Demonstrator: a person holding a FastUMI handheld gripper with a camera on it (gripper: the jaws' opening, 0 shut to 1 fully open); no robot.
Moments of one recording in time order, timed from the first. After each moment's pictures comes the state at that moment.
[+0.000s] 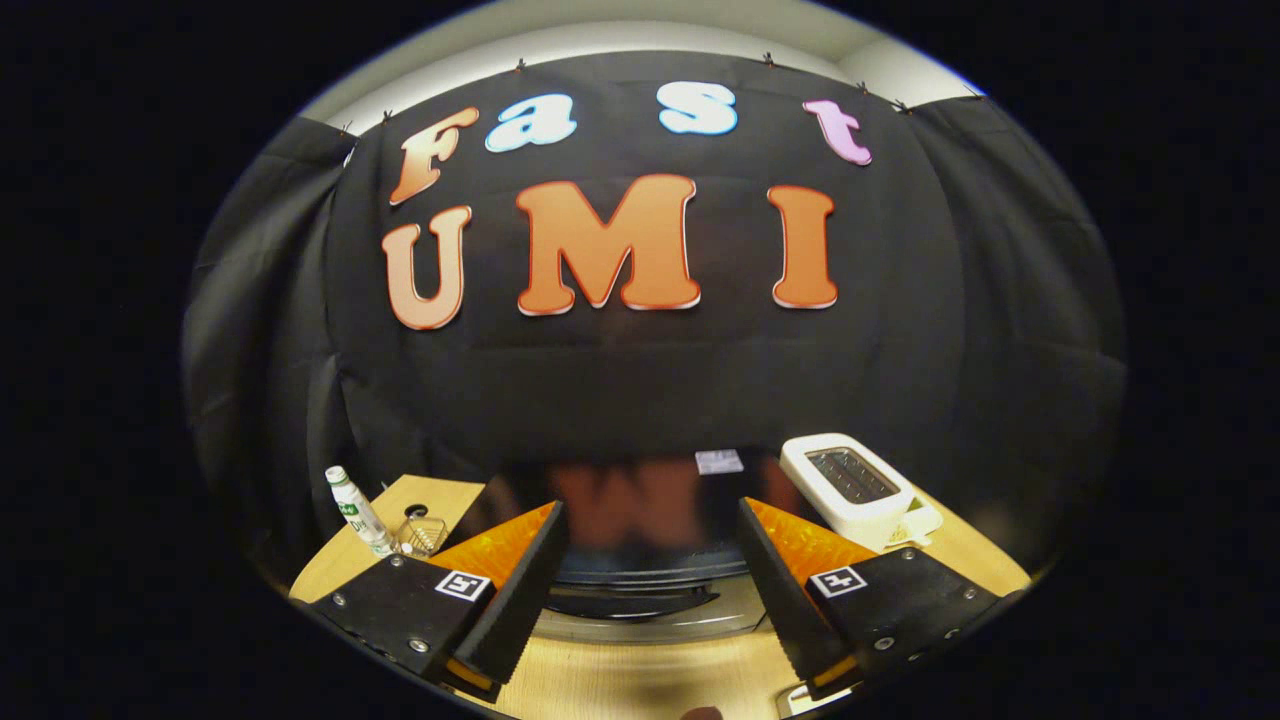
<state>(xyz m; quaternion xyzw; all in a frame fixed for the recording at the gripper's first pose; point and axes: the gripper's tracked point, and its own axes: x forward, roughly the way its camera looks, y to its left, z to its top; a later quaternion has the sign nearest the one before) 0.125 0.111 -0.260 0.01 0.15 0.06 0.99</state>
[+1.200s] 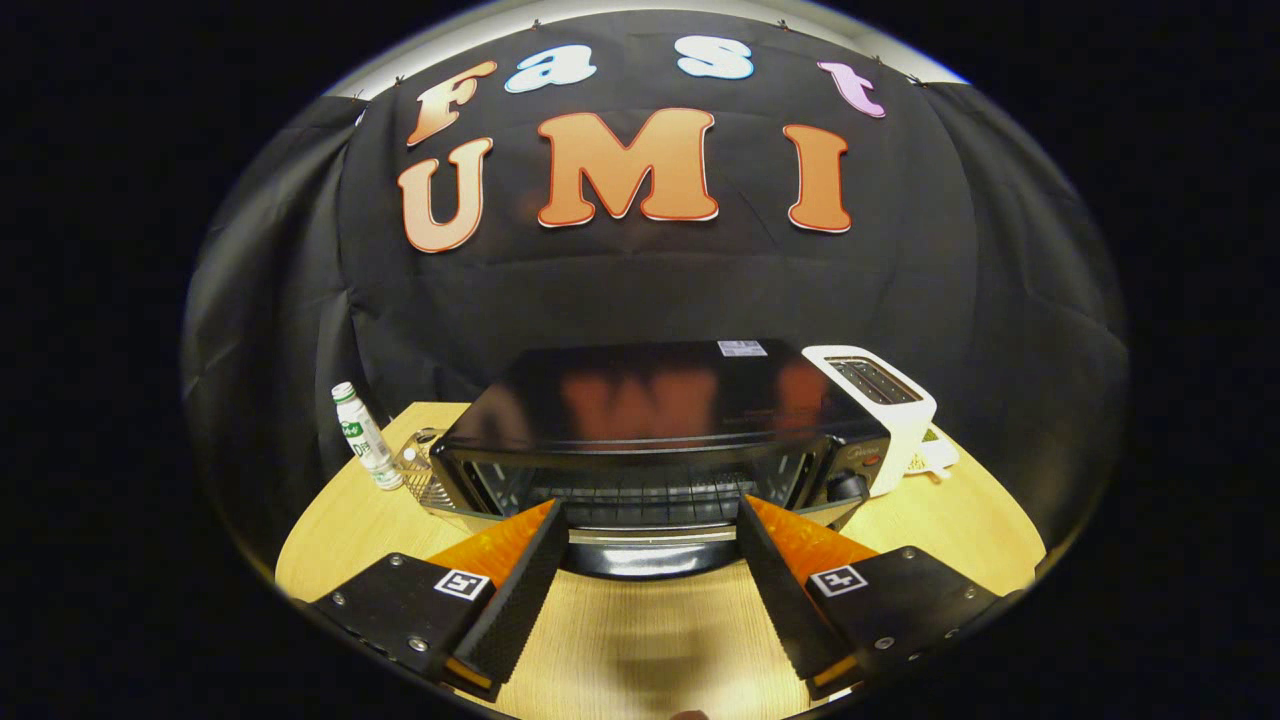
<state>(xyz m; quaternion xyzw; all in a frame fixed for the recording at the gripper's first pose) 0.059 0.117 -0.322 -0.01 0.23 0.08 0.97</state>
